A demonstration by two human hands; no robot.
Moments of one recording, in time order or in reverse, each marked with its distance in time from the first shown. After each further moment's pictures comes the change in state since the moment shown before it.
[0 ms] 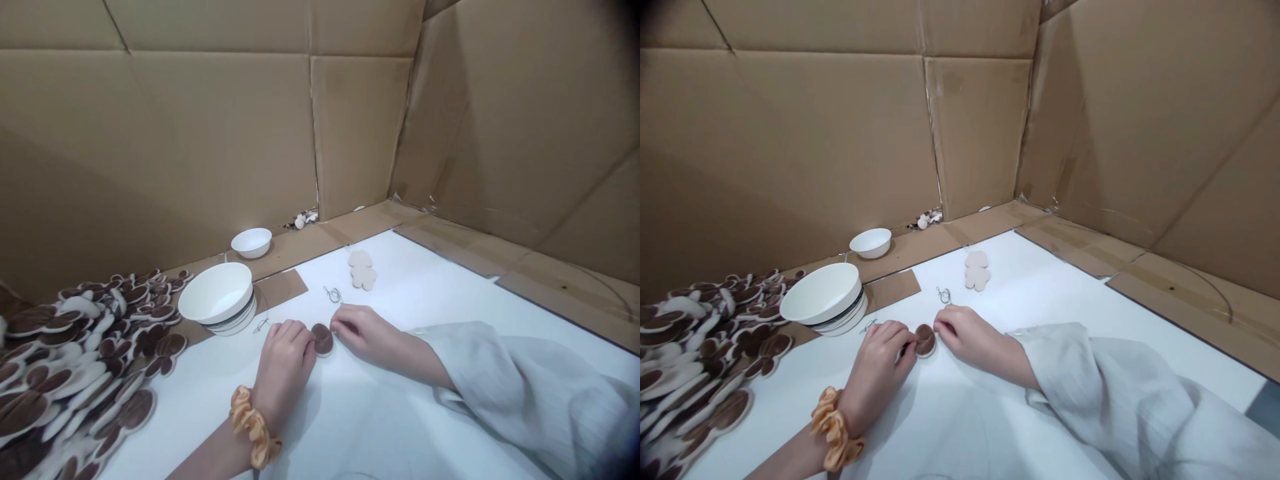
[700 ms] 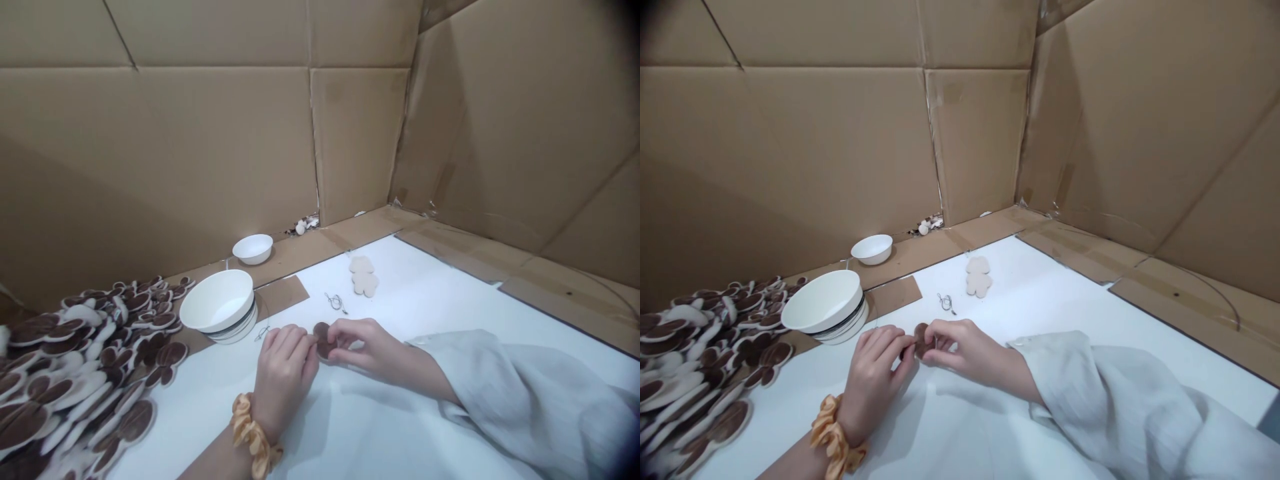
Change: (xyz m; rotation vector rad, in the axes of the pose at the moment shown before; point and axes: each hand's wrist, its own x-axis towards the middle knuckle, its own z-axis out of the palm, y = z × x) left_hand 0.002 0.002 -0.003 0.014 0.338 0.169; right_hand -0.005 -0.007 0.003 0.435 -0.068 0.028
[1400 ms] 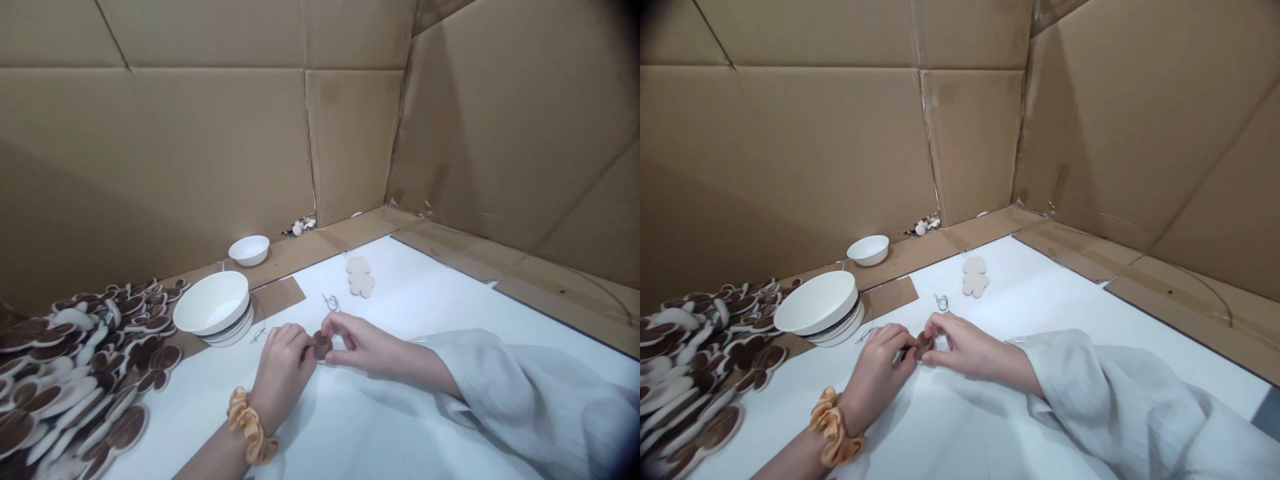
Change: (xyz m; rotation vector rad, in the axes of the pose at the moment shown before) left_hand 0.001 -0.009 0.011 -0.166 -0.344 -0.258; right_hand 0.006 0.001 -0.008 -0.198 -0.049 0.130
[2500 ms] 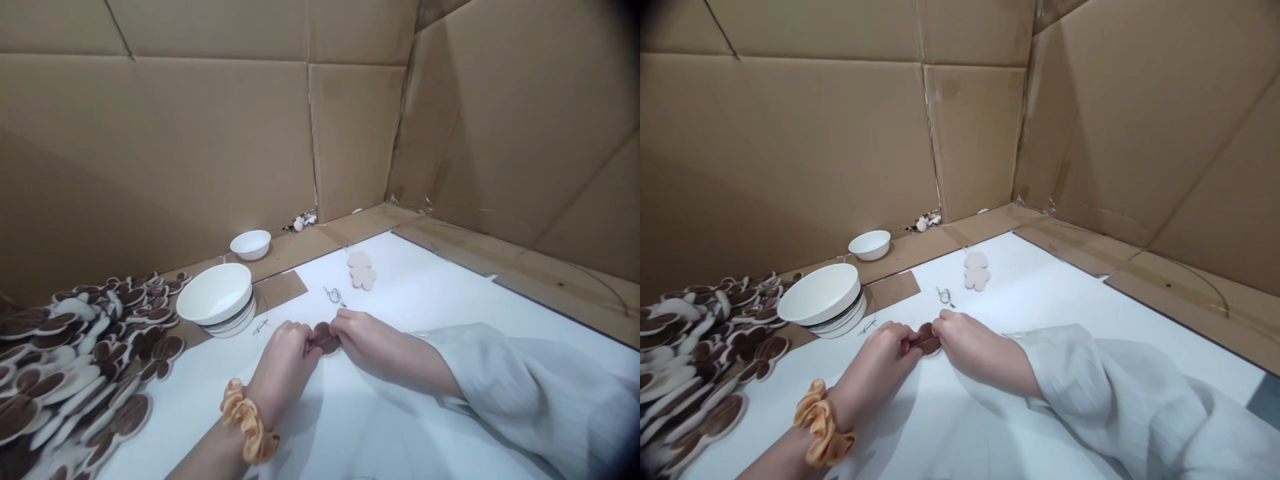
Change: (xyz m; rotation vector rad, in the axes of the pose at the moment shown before) left_hand 0.006 0.019 -0.023 -0.019 -0.318 -0.261; right_hand -0.008 -0.020 0.005 -0.492 0.032 -0.034
